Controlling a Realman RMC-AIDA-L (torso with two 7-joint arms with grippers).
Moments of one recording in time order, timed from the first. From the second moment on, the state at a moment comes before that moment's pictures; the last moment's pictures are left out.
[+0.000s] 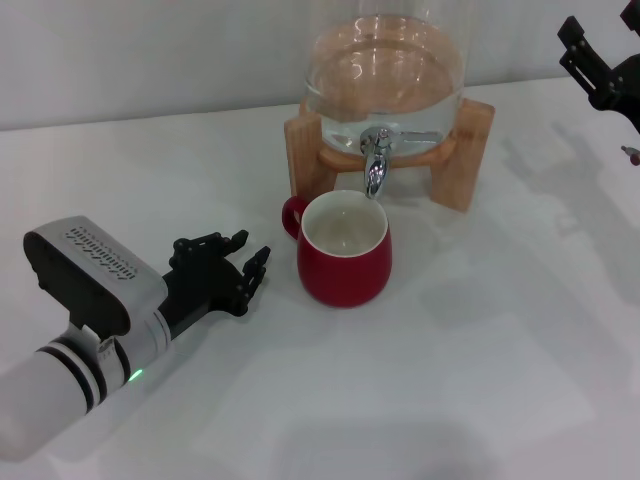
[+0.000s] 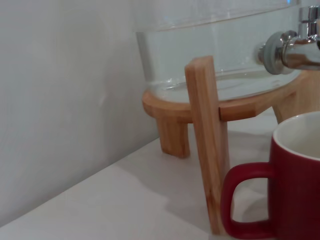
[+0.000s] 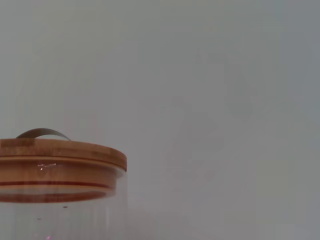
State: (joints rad) left arm -0.58 -2.10 -0.91 -0.36 -0.02 -0.66 2.80; right arm 0.50 2.03 -0.91 -0.07 -0.56 -1.44 0.42
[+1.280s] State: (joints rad) left arm -0.49 -2.08 -1.25 -0.26 -0.01 -0.70 2.82; right arm 0.49 2.02 -0.90 -0.07 -0.56 -1.43 0.42
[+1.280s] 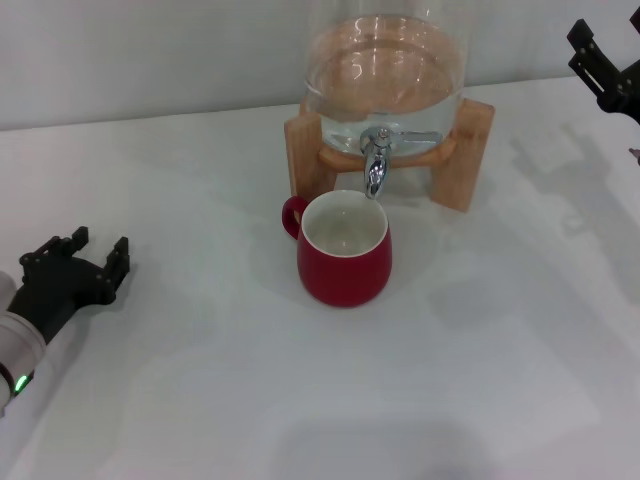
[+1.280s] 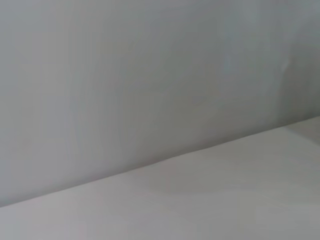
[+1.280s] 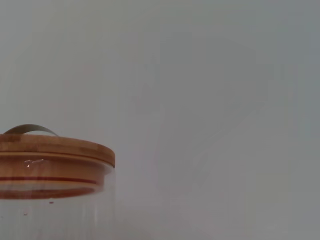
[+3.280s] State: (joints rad) left arm -0.26 -2.08 -1.73 -0.22 -0.04 -1.18 2.83; right arm 0.43 2.02 -0.95 -0.06 -0.57 -1.56 0.47
